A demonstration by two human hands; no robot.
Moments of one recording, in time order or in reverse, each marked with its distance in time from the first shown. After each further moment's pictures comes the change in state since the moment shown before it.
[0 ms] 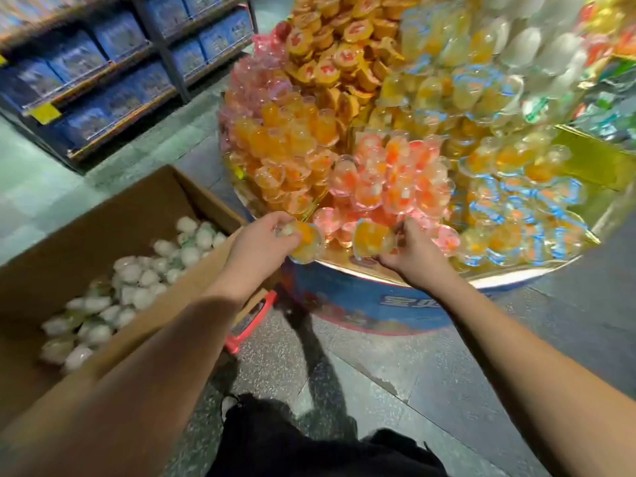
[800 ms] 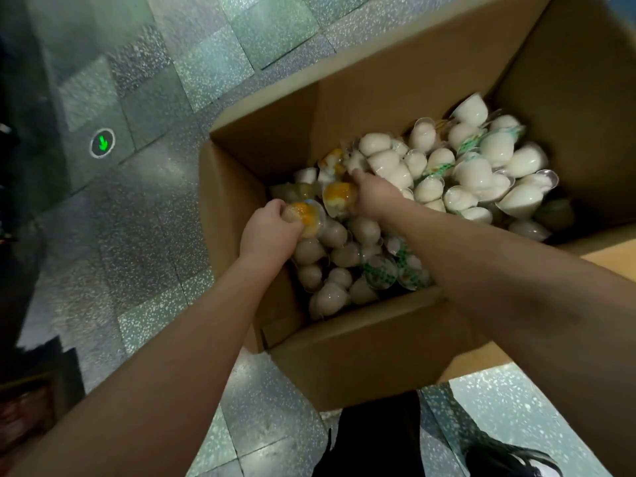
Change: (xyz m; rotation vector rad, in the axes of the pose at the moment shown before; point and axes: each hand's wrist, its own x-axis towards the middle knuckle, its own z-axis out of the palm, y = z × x) left_hand 0.047 -0.547 -0.236 0.053 0.186 -0.735; right_hand 0.154 -0.294 0.690 -0.436 -0.777 -0.451
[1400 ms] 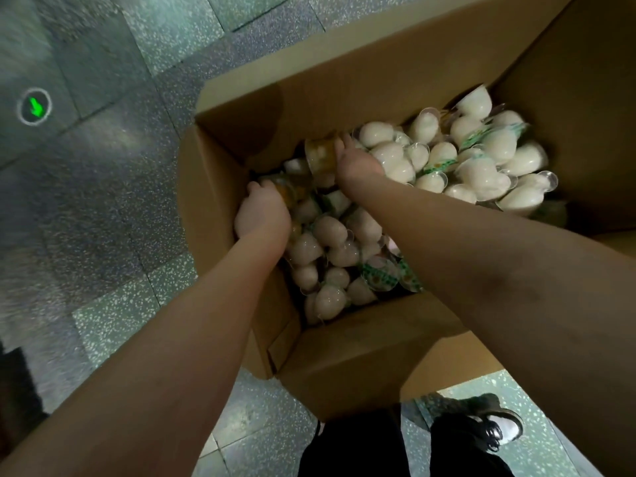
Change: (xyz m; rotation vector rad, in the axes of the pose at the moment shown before) left_hand 0.087 -0.025 0.021 0.428 0.000 0.022; right_hand 0.067 -0.043 -0.003 -0.210 -0.029 0.179
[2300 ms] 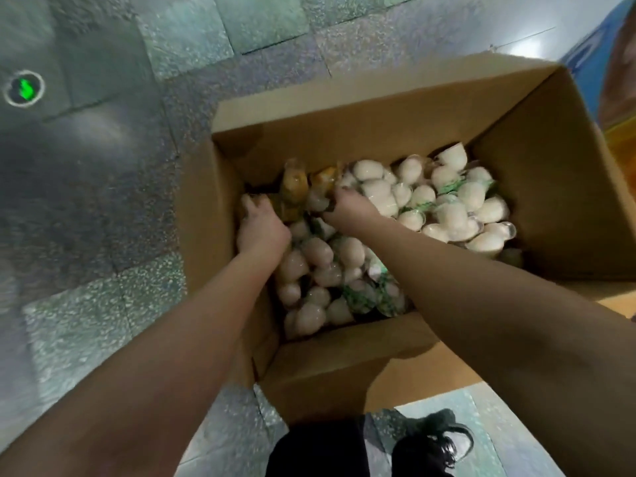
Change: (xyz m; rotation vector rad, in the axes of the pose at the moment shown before) left_hand 0.000 -0.002 -0.005 -0.285 -0.129 -0.067; right_hand -0.051 -0.005 -0.019 0.099 -0.045 -0.122
